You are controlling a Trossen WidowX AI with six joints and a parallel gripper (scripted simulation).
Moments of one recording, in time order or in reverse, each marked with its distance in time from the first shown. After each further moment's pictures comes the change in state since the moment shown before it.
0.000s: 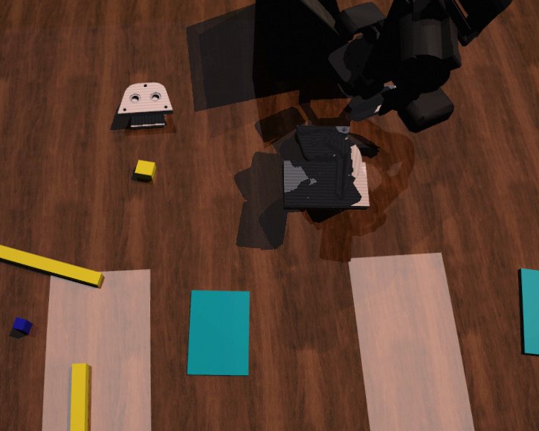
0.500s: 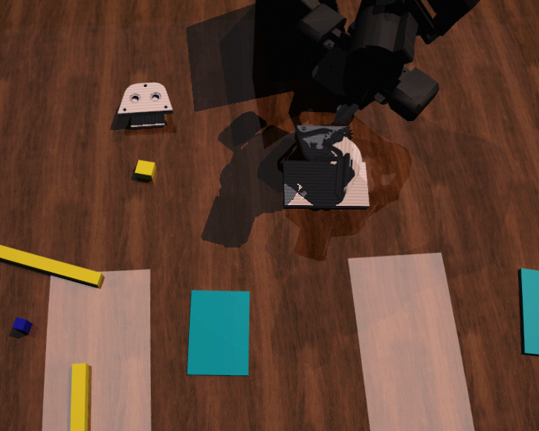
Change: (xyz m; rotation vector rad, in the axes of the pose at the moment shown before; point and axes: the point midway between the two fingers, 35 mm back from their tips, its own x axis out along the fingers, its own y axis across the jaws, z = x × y) arm 0.001 -0.019 0.028 -0.377 0.006 -0.002
